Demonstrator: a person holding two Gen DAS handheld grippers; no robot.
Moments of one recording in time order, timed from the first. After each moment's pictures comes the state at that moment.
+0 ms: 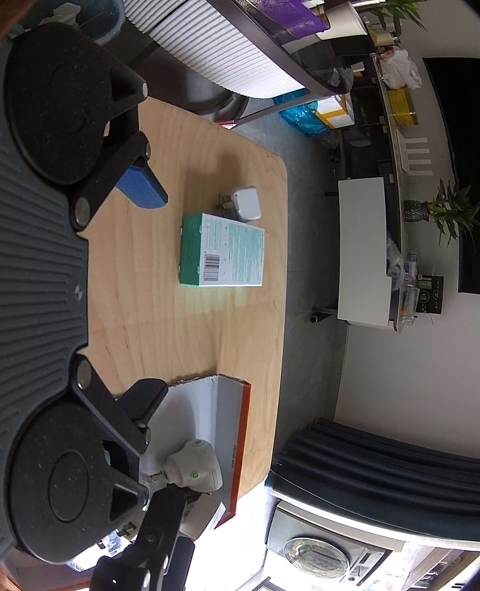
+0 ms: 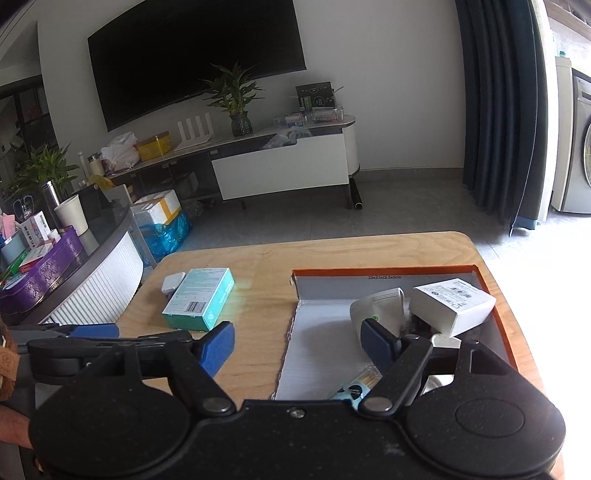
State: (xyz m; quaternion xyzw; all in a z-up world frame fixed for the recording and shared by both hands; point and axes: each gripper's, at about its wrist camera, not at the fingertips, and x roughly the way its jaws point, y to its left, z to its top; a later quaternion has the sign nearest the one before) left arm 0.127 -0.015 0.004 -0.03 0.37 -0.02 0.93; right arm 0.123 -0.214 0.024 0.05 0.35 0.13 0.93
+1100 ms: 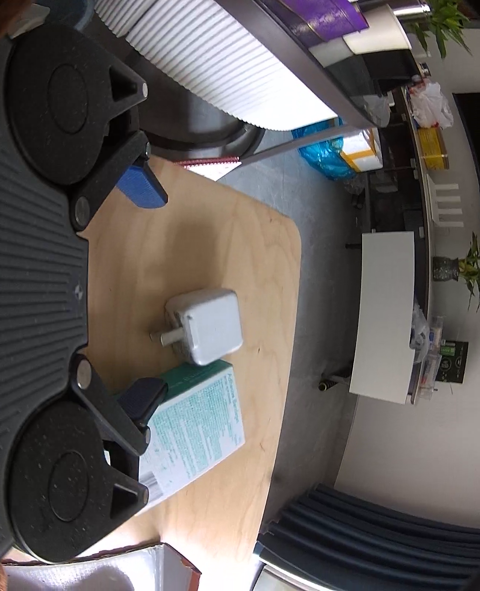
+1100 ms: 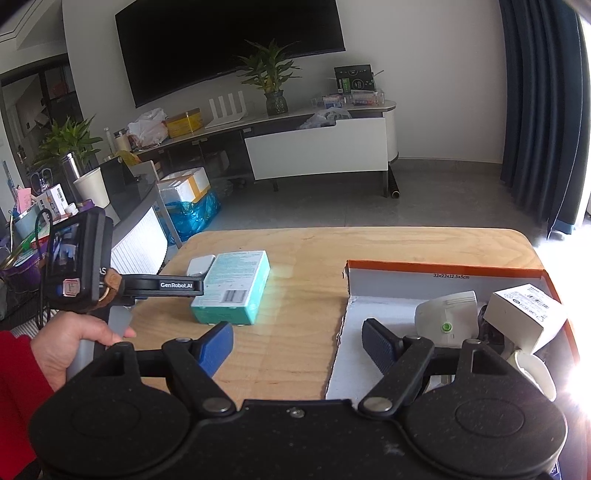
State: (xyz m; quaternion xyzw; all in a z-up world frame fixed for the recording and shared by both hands) left arm 0.236 0.062 -0.054 -0.03 0.39 0.04 0.92; right arm 0.157 -0.178 -0.002 0.03 0.36 0.18 0.91
